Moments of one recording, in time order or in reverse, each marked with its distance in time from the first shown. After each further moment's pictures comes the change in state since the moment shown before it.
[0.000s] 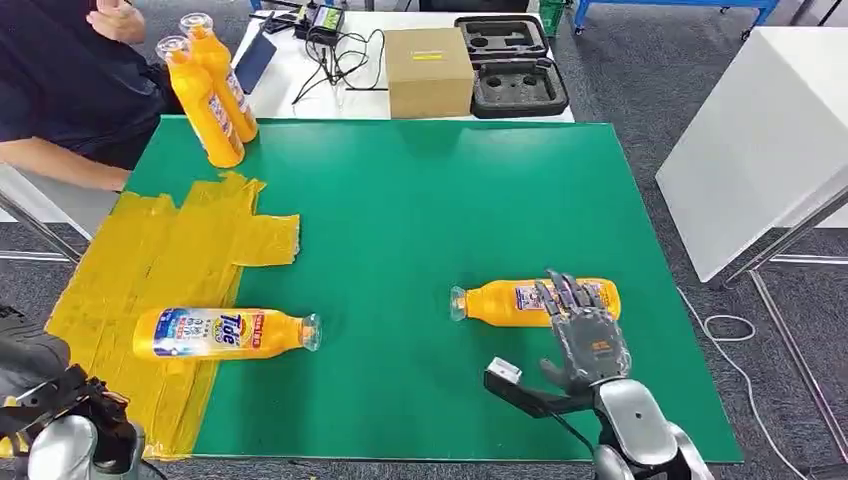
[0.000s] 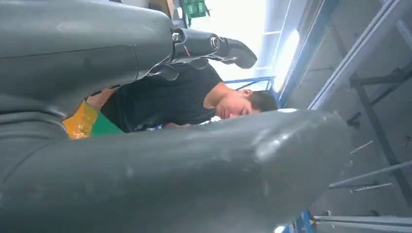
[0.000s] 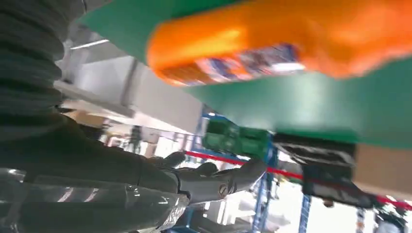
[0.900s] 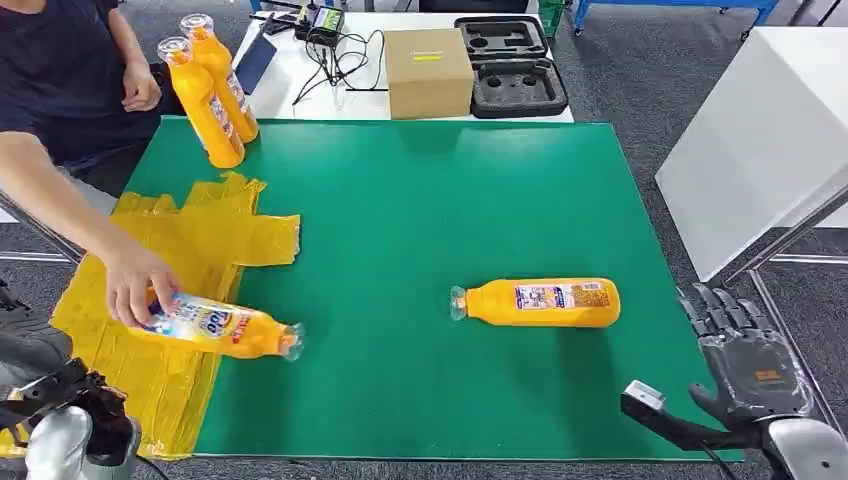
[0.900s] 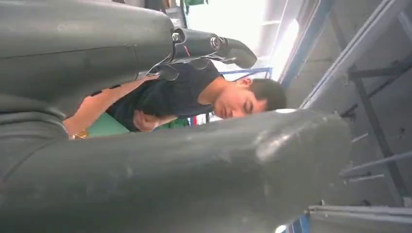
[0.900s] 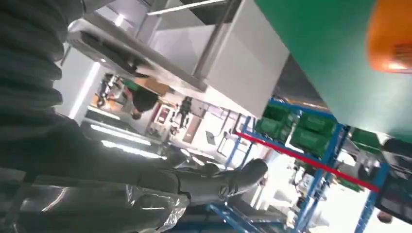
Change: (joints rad) left arm -0.034 0.093 -0.033 0.101 0.125 0.003 -0.066; right arm 0.317 -0.401 -0.354 -0.200 -0.235 -0.011 0.055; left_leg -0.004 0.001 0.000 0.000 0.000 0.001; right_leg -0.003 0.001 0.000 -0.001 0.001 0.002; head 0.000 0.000
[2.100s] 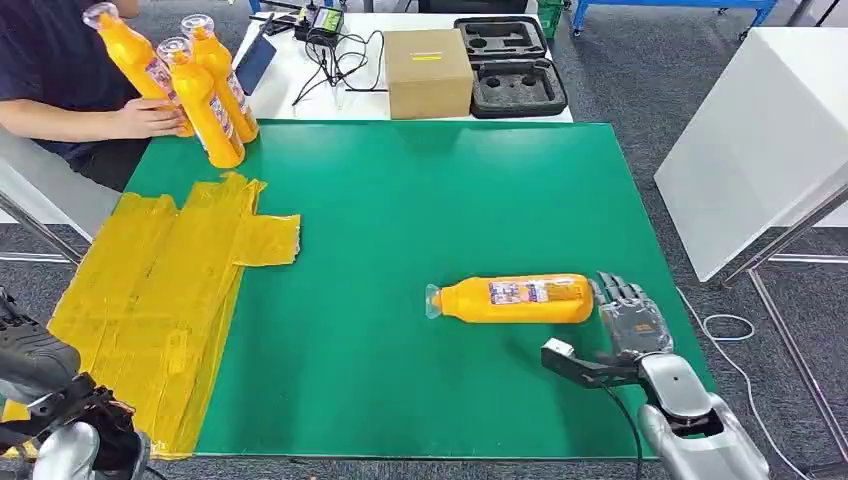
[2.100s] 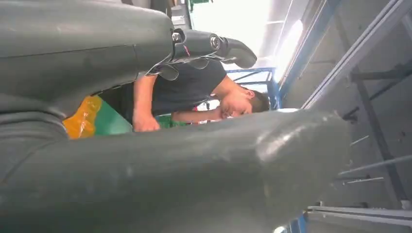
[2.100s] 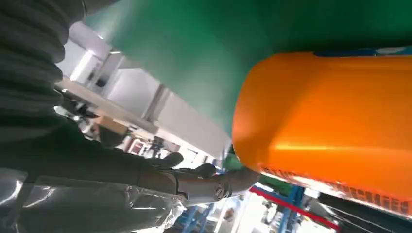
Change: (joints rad) left arm 0.057 -0.021 -0.027 -0.050 0.011 0.017 -0.010; right arm -0.544 0.257 0.351 0.700 0.112 -0.143 -0.133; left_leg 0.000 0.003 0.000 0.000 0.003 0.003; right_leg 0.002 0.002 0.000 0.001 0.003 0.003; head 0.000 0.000
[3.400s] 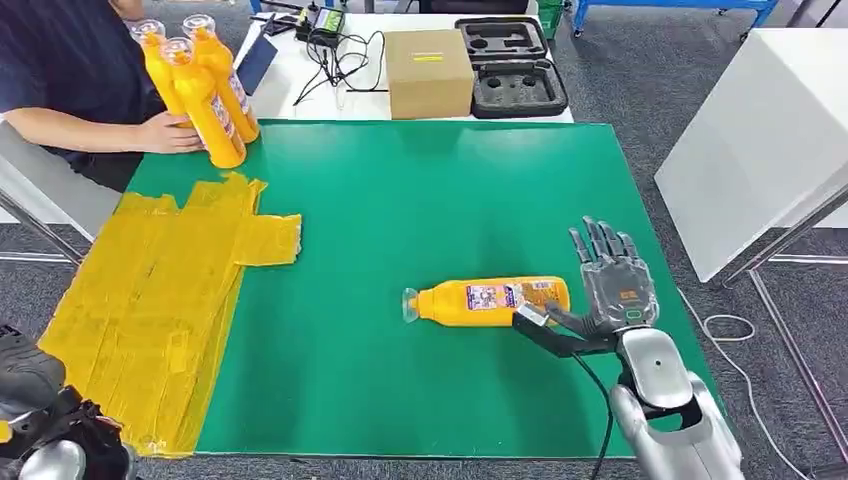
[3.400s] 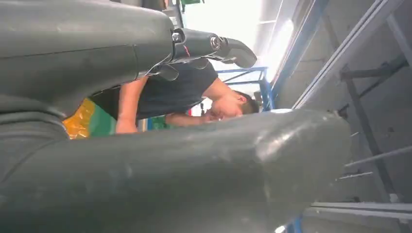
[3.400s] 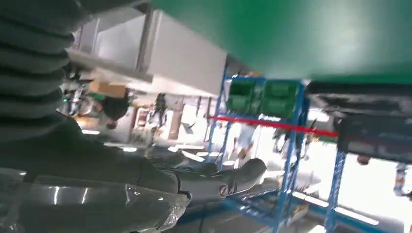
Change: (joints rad) left arm 0.050 -0.019 0.029 -0.095 -0.041 -0.034 0.024; right arm -0.036 0.124 -0.048 -0.248 0.142 -0.001 0.034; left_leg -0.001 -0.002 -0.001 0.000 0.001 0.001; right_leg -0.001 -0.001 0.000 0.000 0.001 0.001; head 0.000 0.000
